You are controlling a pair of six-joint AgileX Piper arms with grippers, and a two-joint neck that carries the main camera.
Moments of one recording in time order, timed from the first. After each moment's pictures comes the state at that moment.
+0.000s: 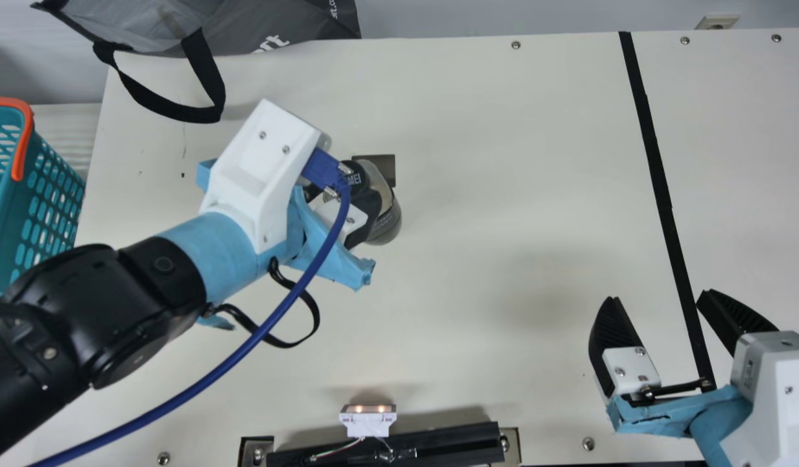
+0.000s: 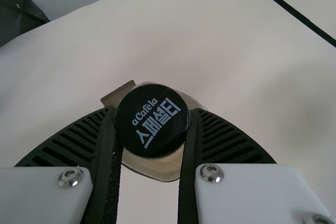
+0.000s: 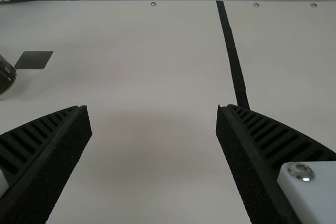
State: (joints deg) left arm -46.3 78.6 -56.5 10.0 23.6 -16.9; right arm -4.0 13.5 -20.3 5.0 38.1 -6.4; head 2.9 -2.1
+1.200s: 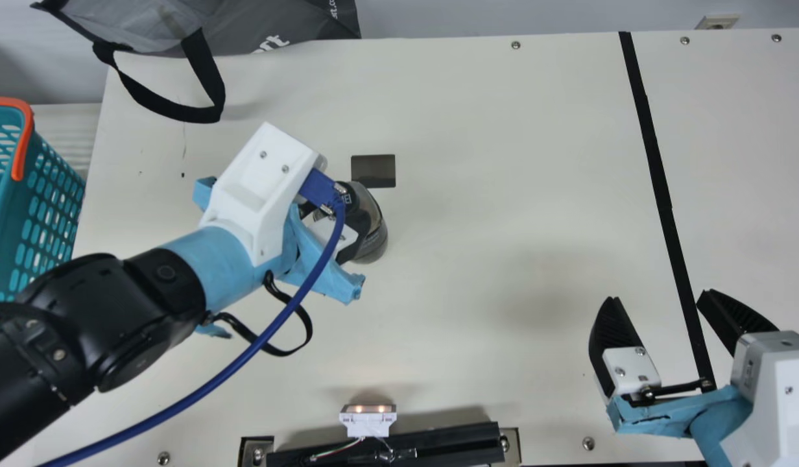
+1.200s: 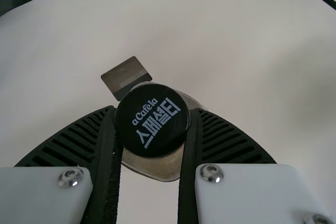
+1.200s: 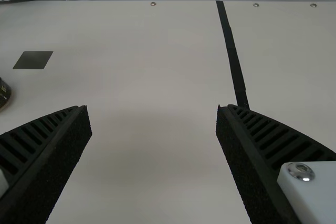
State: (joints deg) left arm -45.7 78.5 -53.0 8.5 23.8 -15.1; right arm -4.0 13.5 -20.3 5.0 38.1 -6.4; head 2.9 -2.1
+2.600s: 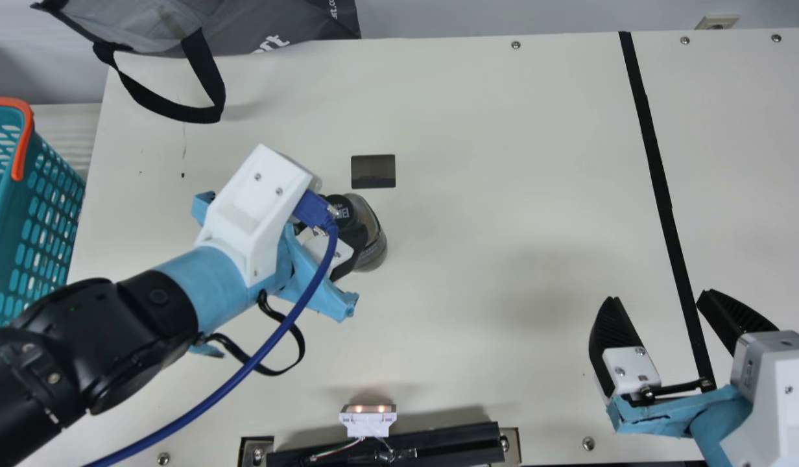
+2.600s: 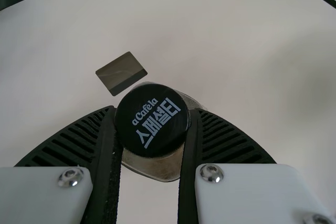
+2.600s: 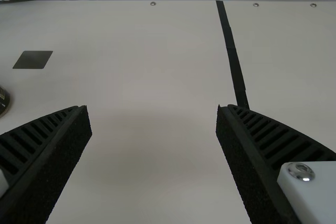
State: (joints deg) left arm -46.2 76.3 -48.4 8.5 20.0 -14.8; right arm -4.0 13.5 -20.3 4.9 38.1 -6.4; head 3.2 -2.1
